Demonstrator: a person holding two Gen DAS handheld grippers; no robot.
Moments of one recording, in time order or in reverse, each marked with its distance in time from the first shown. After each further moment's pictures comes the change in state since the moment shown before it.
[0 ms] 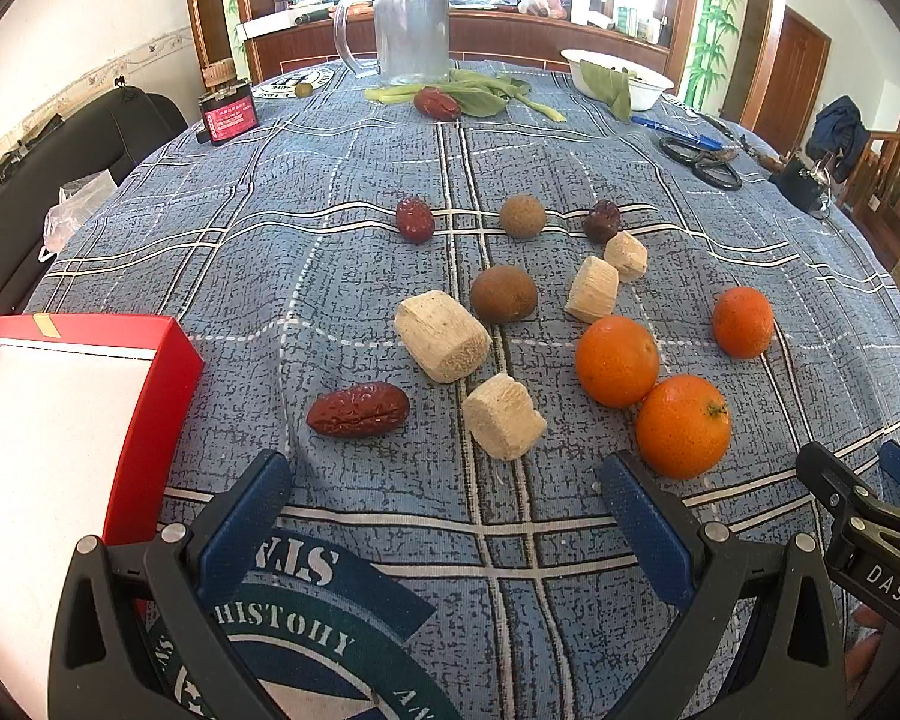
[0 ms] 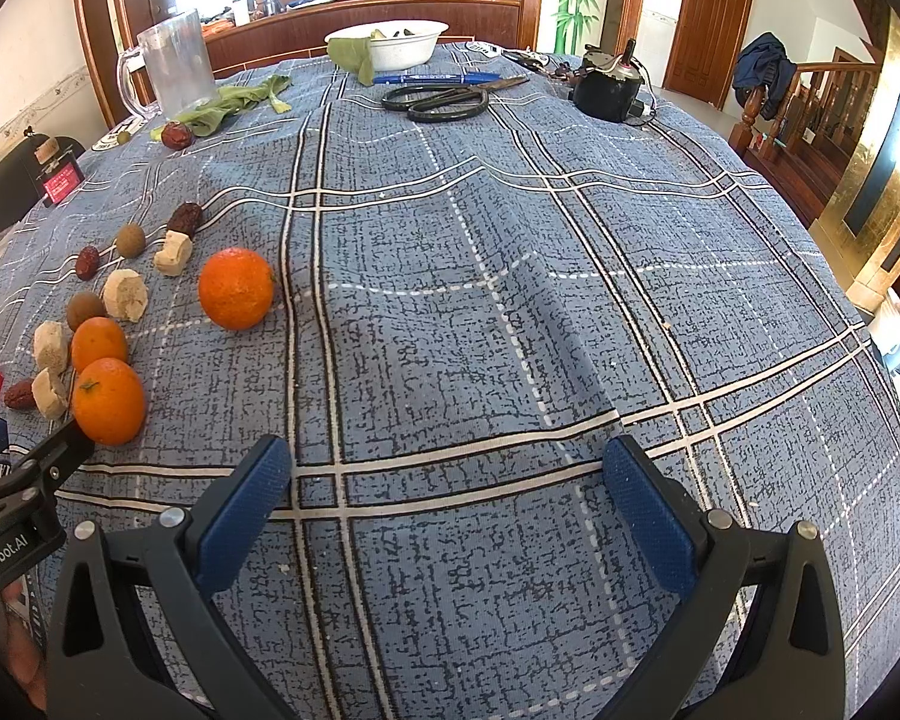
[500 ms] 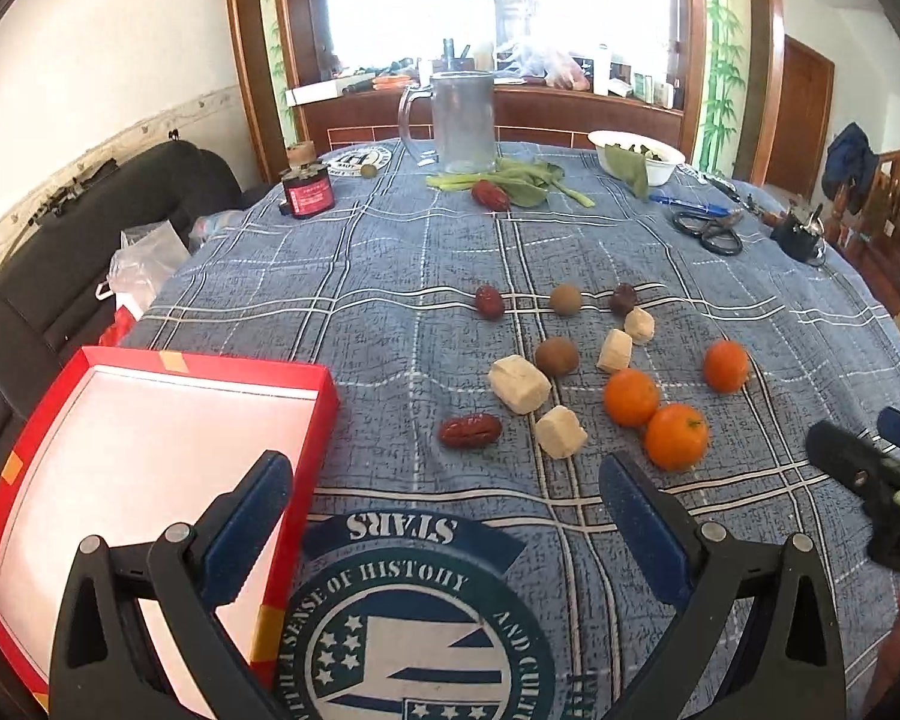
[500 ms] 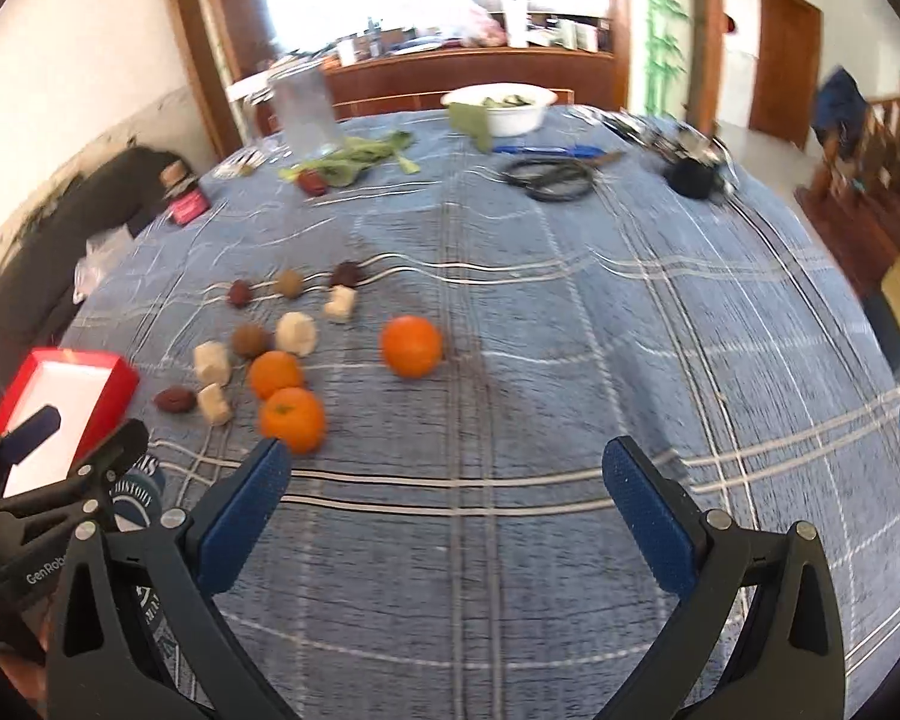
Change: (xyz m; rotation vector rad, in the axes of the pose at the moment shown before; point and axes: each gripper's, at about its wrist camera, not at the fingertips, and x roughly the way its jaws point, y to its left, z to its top) left arm -0.068 0.023 -0.007 -0.014 -0.163 0.087; right arm -0.057 0.029 0.010 -0.108 -0.095 0.230
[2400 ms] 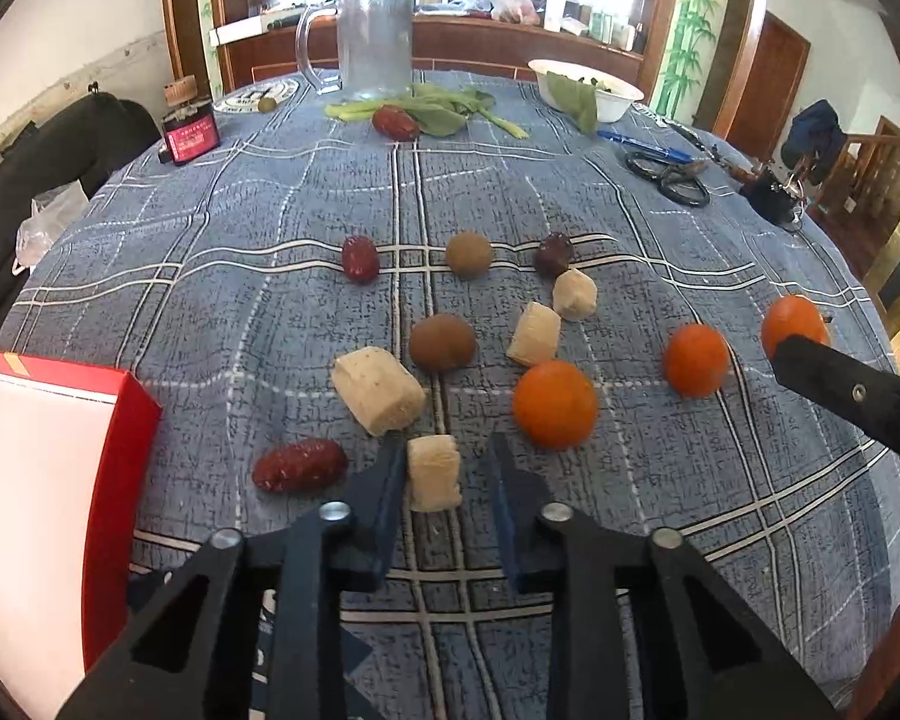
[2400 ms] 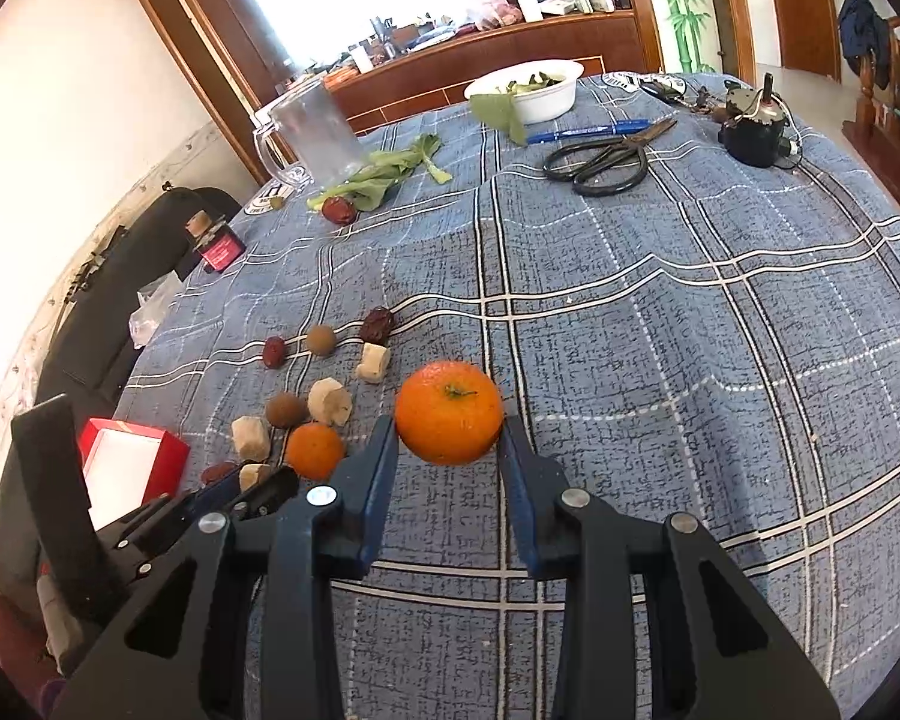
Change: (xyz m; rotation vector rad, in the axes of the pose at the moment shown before) left arm 0.064 -0.039 0.013 0.032 0.152 -0.159; right arm 0.037 -0.026 0.036 0.151 0.029 0.213
